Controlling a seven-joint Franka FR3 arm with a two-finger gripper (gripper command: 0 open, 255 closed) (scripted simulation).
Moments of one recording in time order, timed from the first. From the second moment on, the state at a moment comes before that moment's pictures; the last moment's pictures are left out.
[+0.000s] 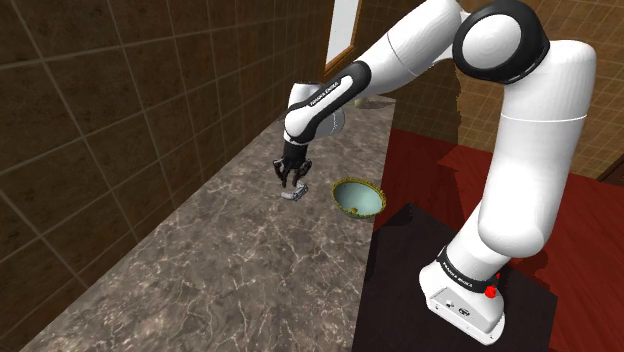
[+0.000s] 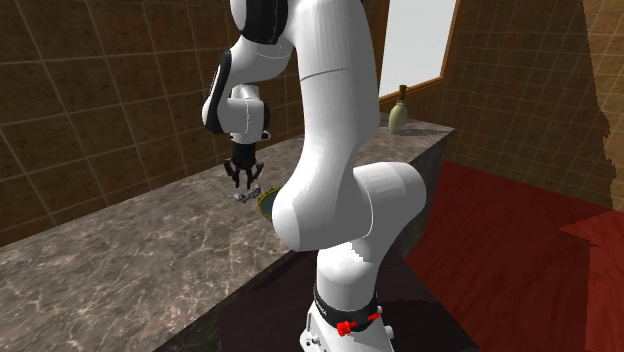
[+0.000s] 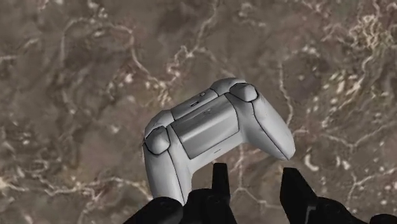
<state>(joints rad) 0.07 0.35 0.12 -2.14 0.18 2.47 0.40</state>
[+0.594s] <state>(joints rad) 0.05 0.48 0.06 -1.90 0.10 2.13 0.43</state>
